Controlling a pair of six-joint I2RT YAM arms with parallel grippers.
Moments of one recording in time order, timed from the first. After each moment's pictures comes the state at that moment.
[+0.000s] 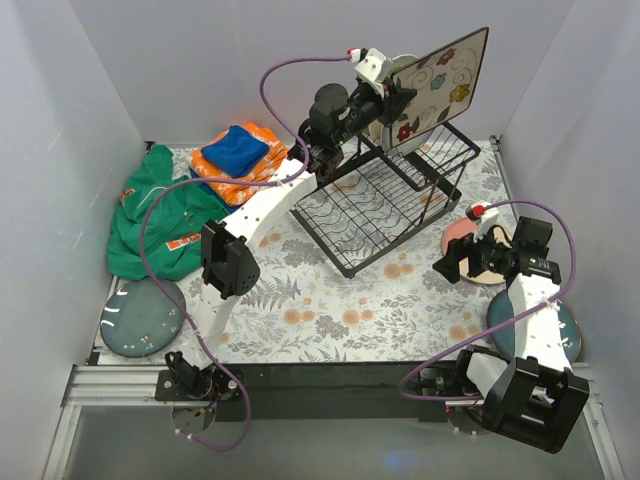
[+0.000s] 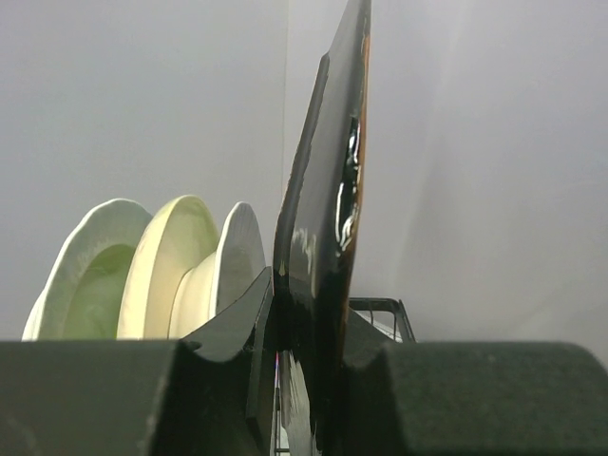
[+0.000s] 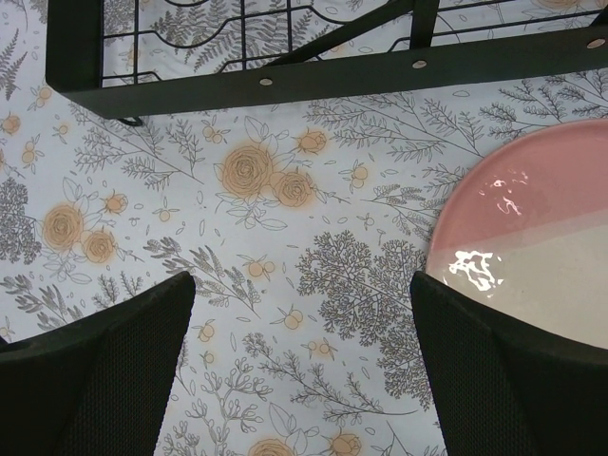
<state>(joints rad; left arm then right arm) -0.70 2.23 2.37 0.19 0.25 -0.12 -0.30 1.00 0.72 -0.61 -0.83 -0.52</state>
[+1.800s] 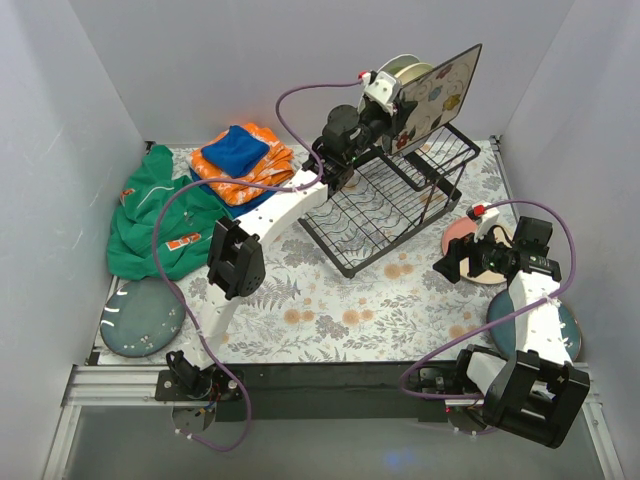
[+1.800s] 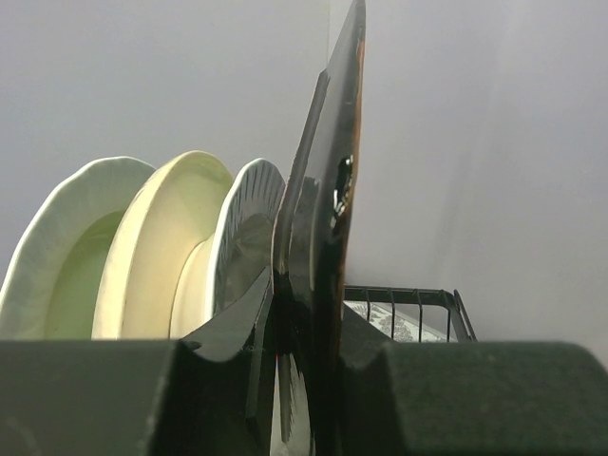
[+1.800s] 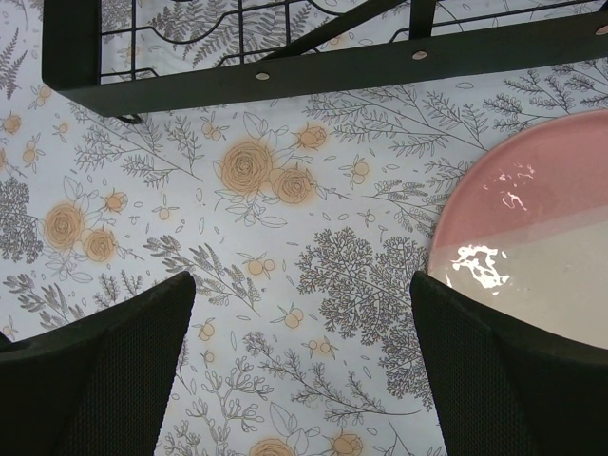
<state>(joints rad) -0.74 2.27 2.24 0.38 0.12 -0.02 -0.31 1.03 0.72 -0.60 -0.84 -0.53</state>
